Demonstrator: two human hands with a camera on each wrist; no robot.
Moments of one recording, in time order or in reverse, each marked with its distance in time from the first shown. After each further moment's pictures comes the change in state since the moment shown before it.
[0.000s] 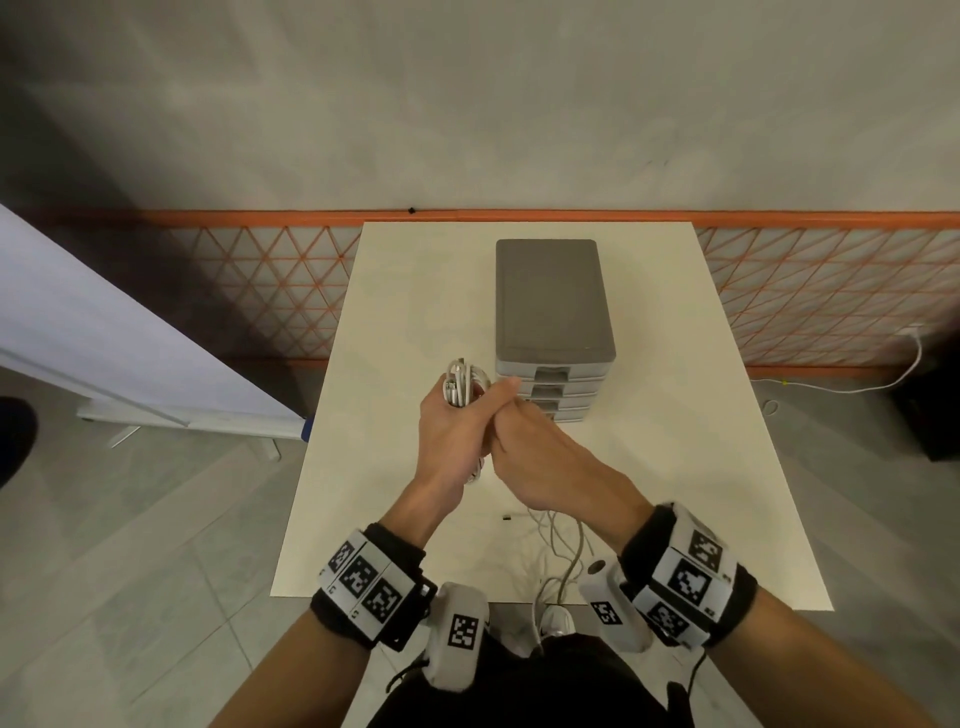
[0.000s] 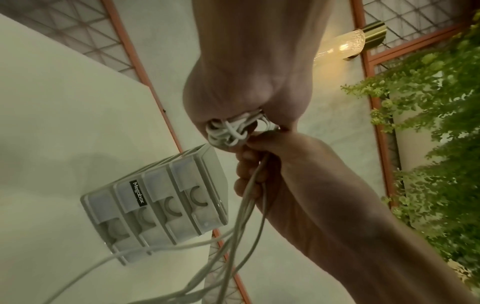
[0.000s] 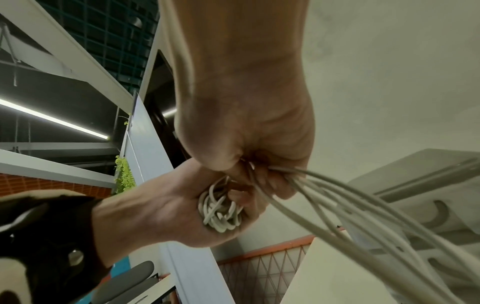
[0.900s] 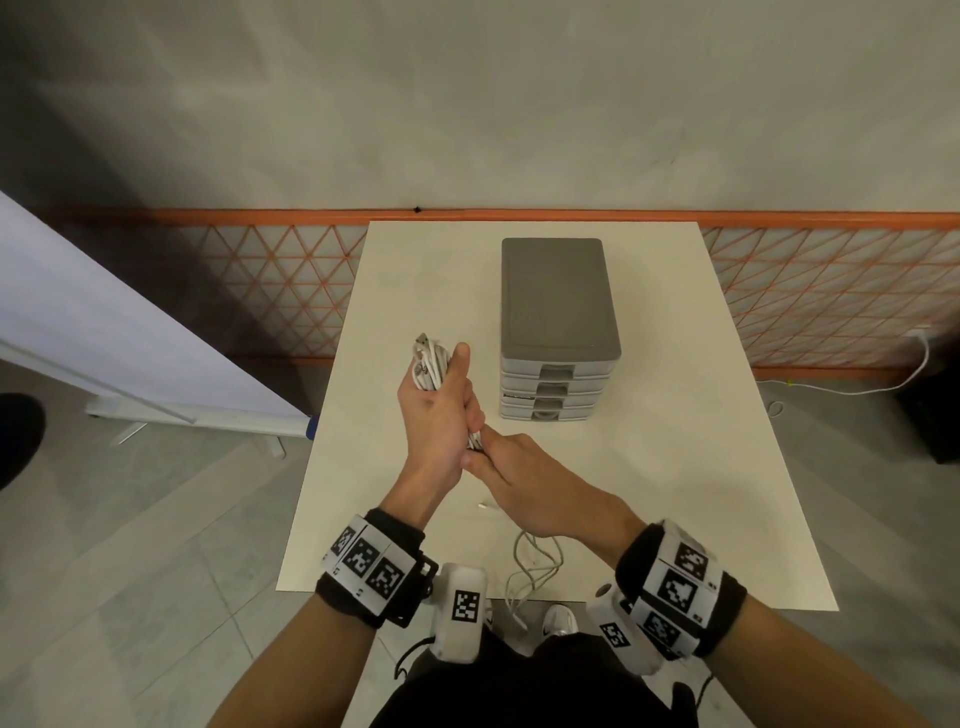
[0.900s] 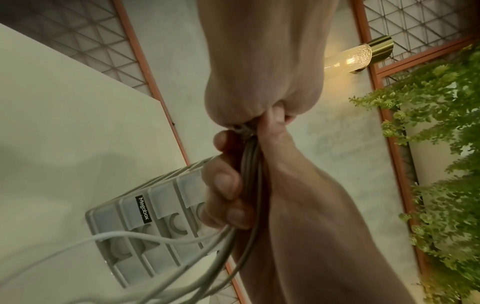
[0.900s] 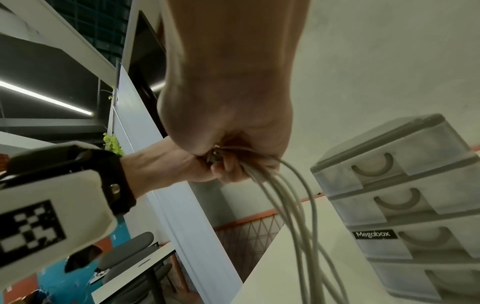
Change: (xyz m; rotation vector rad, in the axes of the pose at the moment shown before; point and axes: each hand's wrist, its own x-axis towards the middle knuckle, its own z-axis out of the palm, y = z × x) left_hand 0.006 0.011 -0.006 -0.229 0.105 0.103; right_hand -0.010 0.012 0.031 0.218 -0.142 0.007
